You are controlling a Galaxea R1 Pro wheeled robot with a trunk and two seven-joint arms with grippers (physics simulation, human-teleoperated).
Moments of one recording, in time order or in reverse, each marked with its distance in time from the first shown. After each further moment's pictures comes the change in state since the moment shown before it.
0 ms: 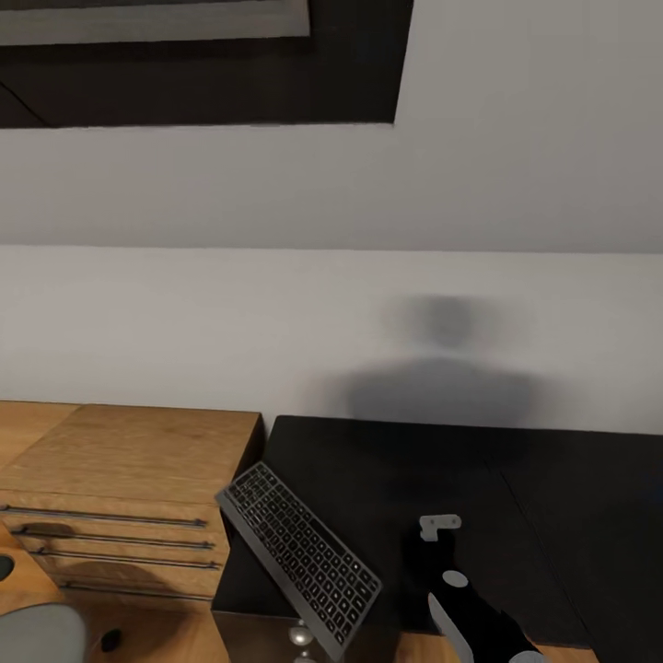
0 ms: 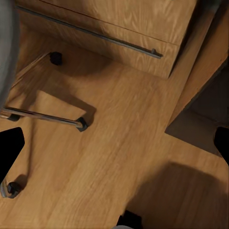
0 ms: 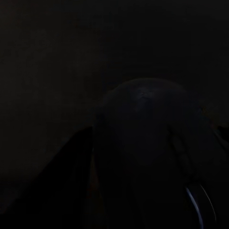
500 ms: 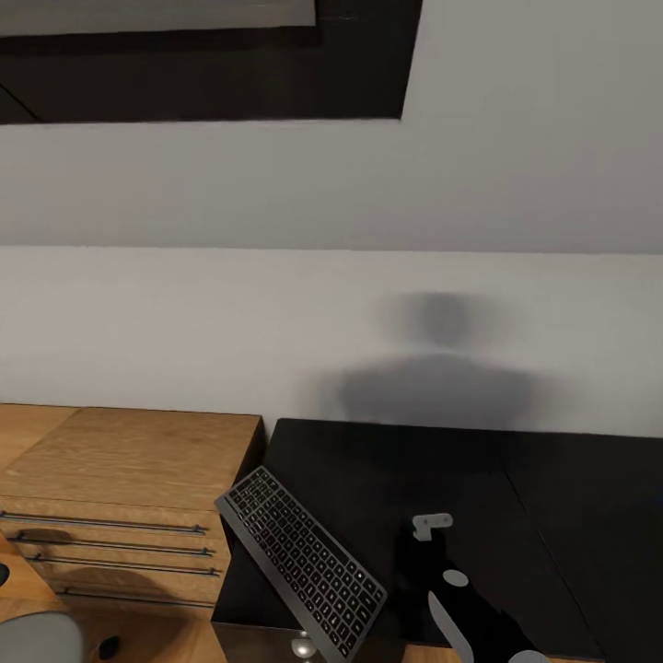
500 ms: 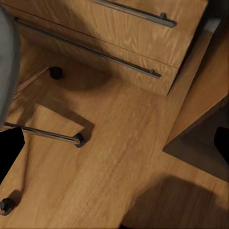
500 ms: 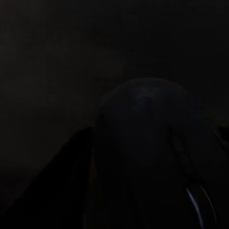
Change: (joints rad) left arm 0.000 0.002 0.010 -0.053 0.006 0.006 0.006; right arm -0.001 0.000 -0.003 -0.002 -0.010 -0.001 0.115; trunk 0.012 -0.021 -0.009
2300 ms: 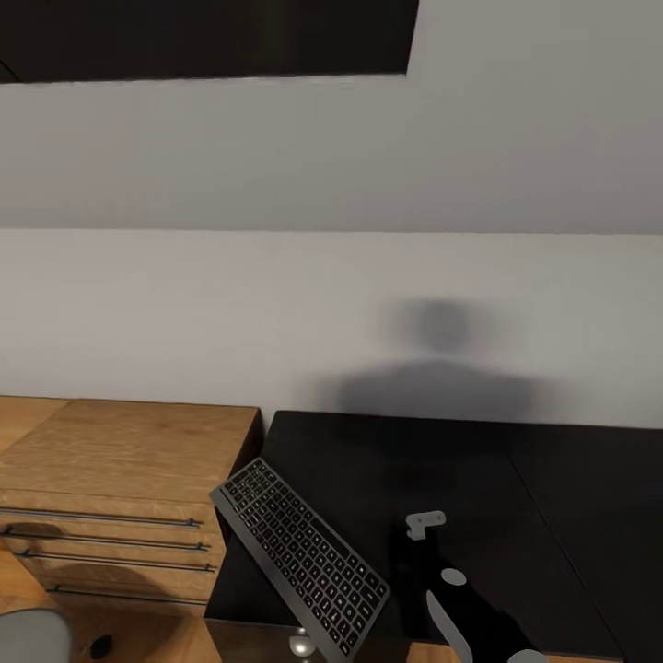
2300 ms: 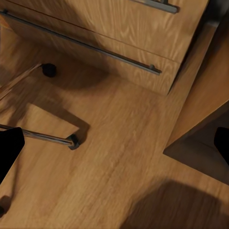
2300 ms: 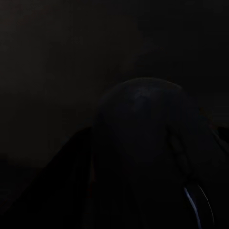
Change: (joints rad) left arm 0.000 -0.002 0.000 -0.005 -0.003 0.002 0.002; right arm 0.000 0.001 0.013 -0.009 -0.001 -0.003 0.065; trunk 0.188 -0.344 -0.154
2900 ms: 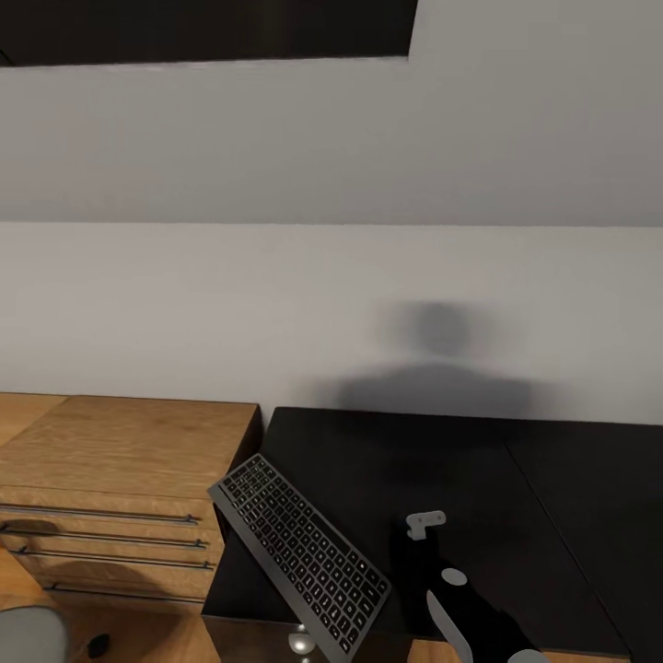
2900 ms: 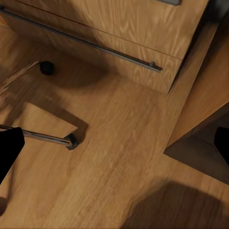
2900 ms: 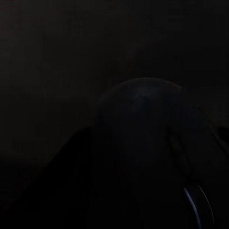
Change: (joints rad) left arm 0.000 0.000 0.000 0.000 0.000 0.000 0.000; right arm 0.000 0.000 -0.001 0.000 0.001 -0.001 0.000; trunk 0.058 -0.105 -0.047
